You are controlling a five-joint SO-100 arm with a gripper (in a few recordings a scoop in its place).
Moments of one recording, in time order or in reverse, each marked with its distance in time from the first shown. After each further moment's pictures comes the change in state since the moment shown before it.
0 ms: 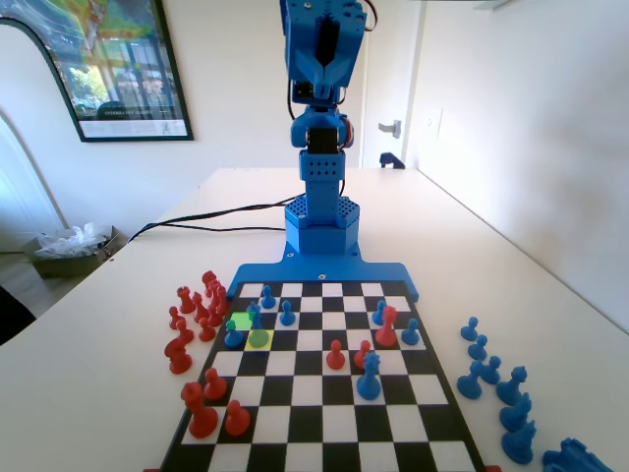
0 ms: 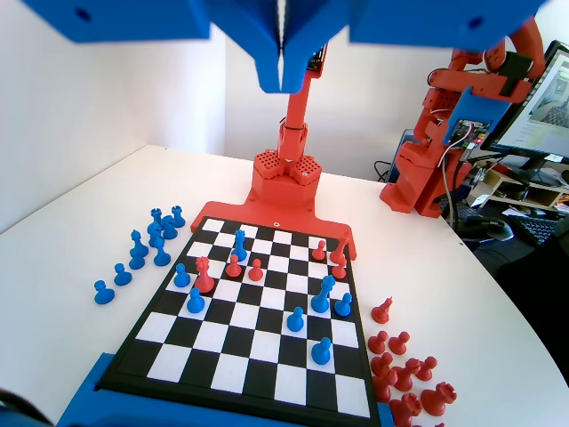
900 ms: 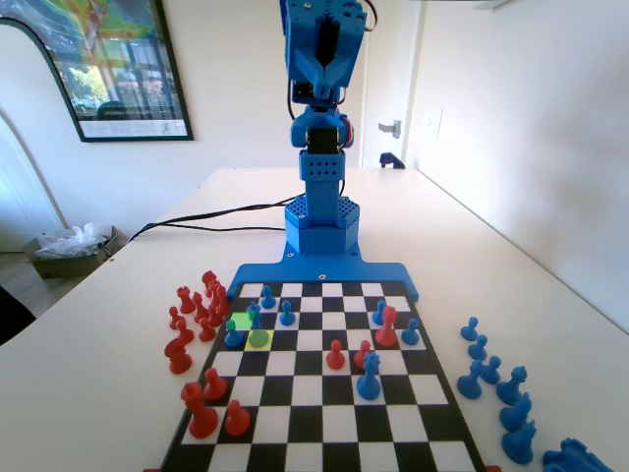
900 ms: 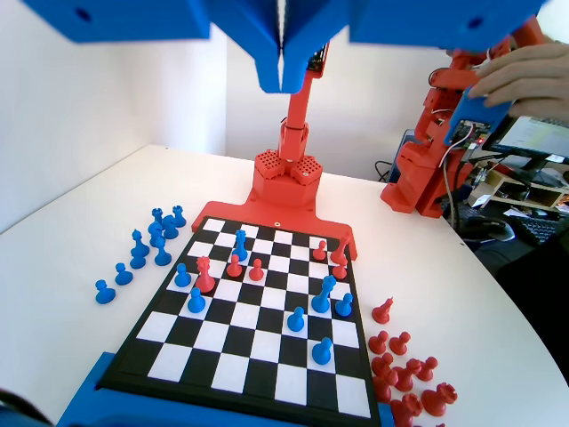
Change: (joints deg) arm -0.4 -0.8 0.0 0.0 0.0
